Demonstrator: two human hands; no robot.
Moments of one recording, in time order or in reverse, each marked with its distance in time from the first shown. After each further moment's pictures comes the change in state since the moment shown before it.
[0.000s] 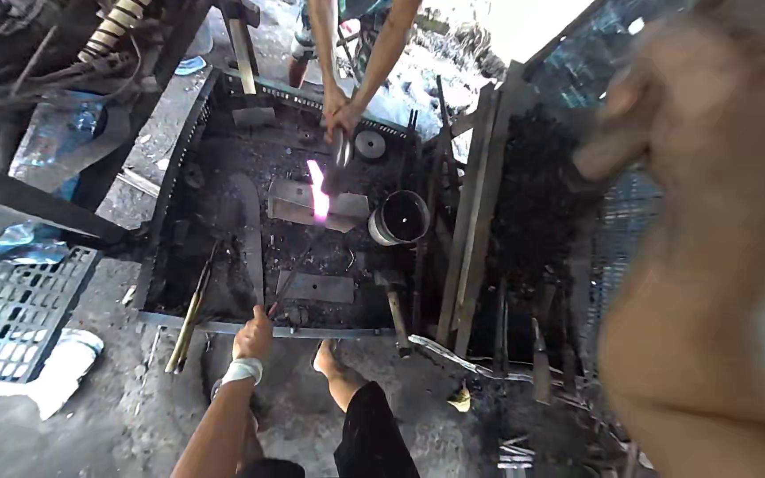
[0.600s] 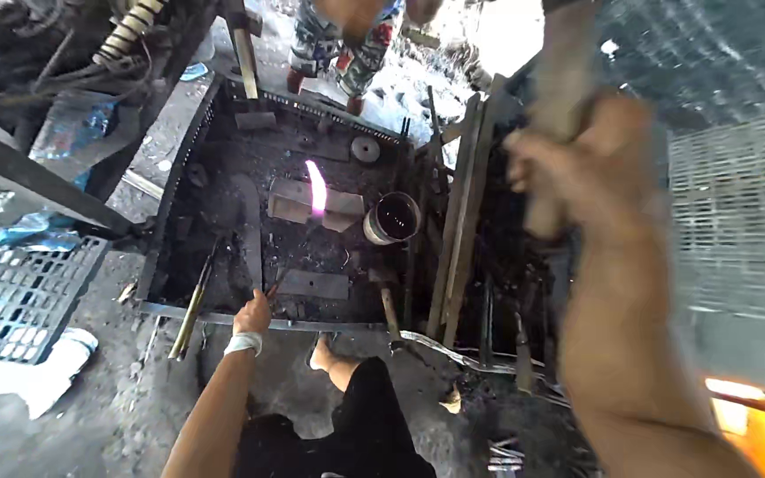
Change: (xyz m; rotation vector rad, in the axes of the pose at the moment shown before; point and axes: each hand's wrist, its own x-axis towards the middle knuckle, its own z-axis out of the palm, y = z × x) left_hand -0.005 0.002 -0.020 0.014 0.041 0.031; right_hand -0.046 0.002 -0.010 -0.068 -0.367 0.271
